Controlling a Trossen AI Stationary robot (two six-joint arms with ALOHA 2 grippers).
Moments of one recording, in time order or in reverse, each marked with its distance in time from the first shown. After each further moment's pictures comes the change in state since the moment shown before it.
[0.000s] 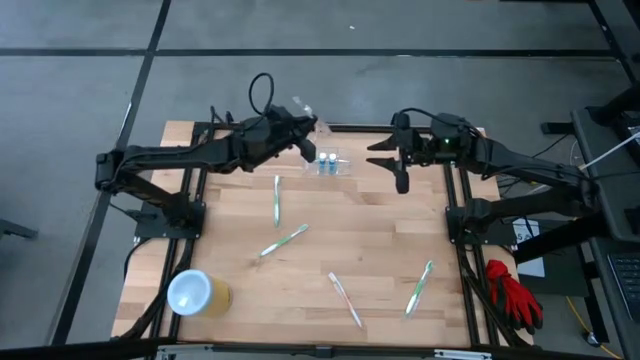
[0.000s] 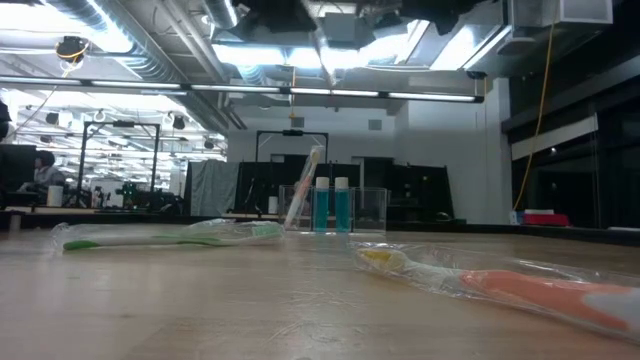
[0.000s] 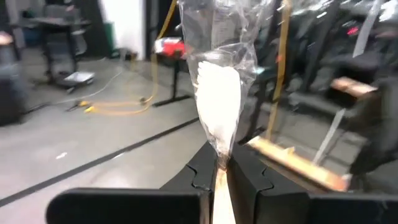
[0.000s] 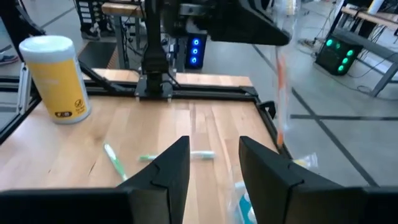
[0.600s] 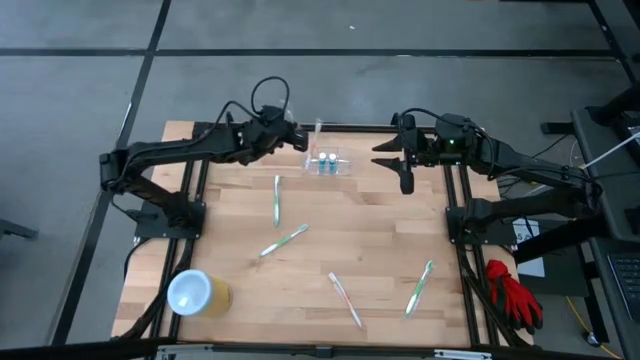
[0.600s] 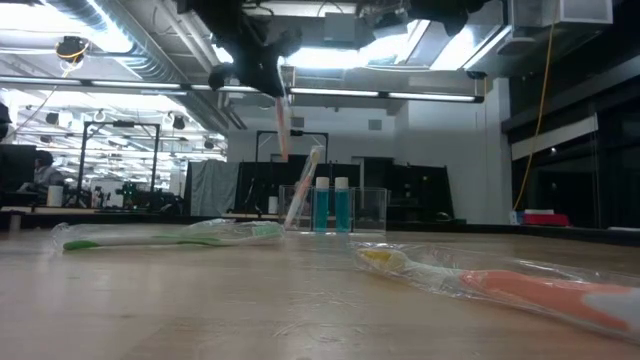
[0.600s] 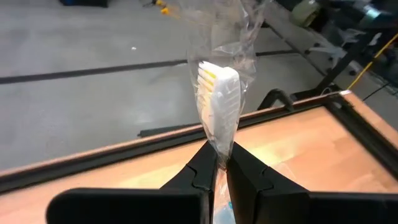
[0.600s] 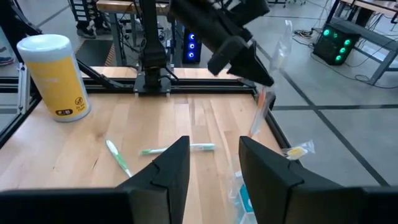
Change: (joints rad) left arm 0.124 0.036 0.000 -0.443 -0.056 -0.444; right arm 0.000 -0.038 0.000 -0.064 0.019 0.030
